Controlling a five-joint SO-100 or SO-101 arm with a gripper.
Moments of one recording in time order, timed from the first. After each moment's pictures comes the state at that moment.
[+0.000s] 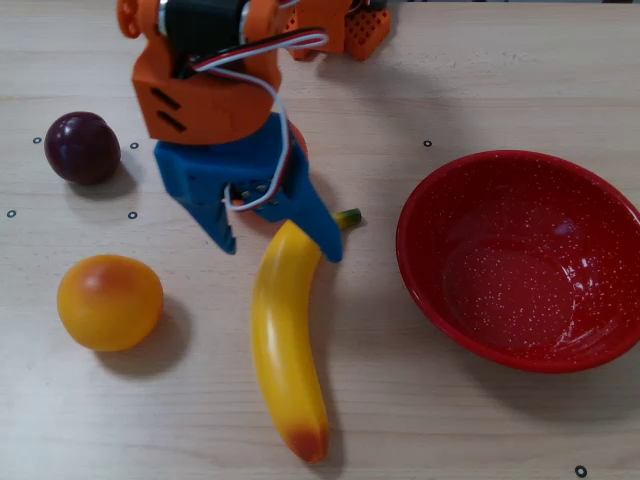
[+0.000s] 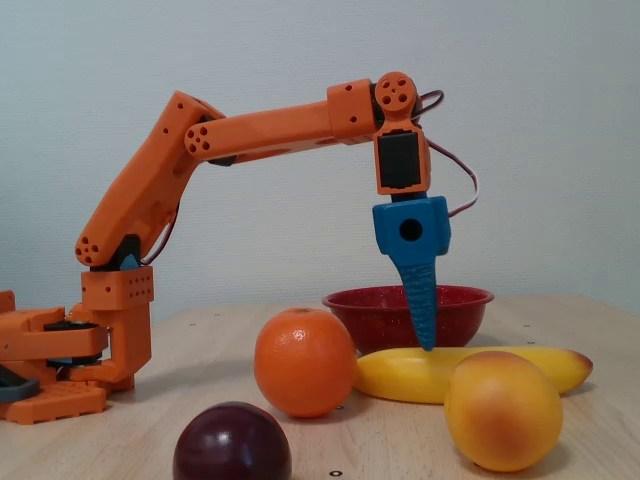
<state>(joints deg) 13.4 52.2 37.9 95.3 -86.2</state>
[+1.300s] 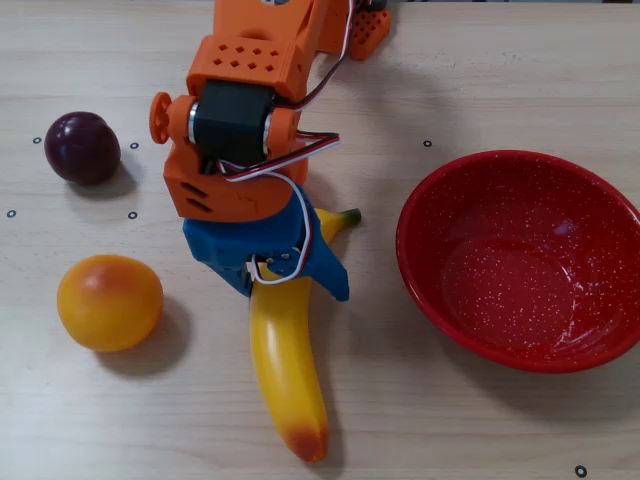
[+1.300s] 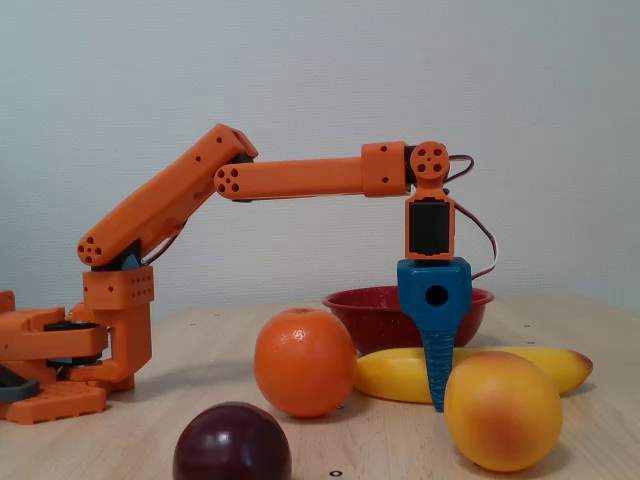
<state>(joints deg) 10.6 36.7 28.9 93.7 -88.2</state>
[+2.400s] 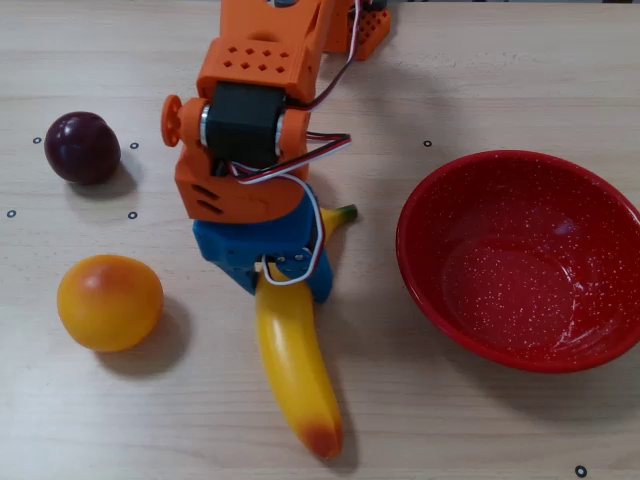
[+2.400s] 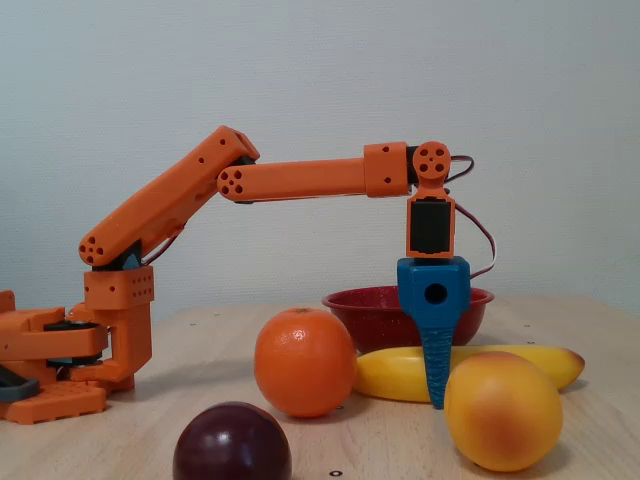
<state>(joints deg) 8.9 36.2 27.5 95.4 -86.2</state>
